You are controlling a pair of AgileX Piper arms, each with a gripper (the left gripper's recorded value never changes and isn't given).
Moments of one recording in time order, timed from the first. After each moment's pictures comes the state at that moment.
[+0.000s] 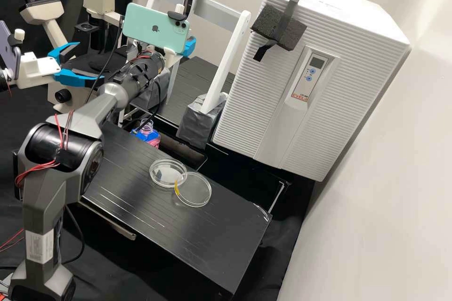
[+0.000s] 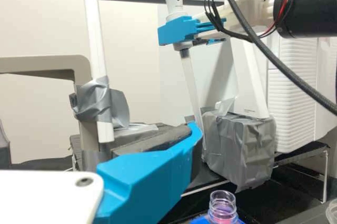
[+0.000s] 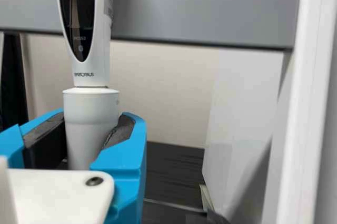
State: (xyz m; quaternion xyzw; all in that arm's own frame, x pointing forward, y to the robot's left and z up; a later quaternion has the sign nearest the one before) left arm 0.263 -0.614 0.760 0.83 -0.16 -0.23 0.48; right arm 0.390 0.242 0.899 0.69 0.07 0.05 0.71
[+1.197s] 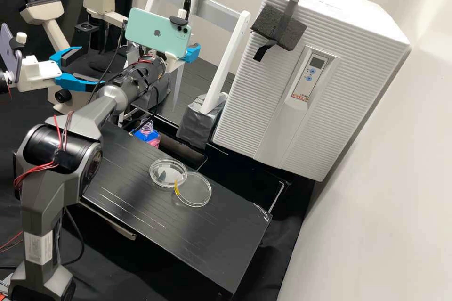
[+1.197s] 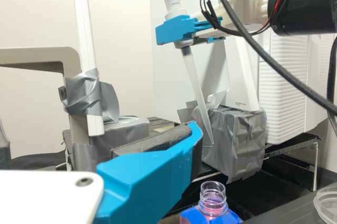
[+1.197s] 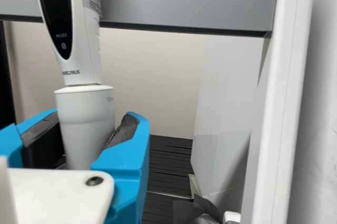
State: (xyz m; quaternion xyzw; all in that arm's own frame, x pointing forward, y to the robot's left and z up) left arm 0.261 -0.614 0.757 0.83 -0.16 -0.24 0.48; right arm 0.388 0.235 0.899 0.70 0.05 0.05 0.71
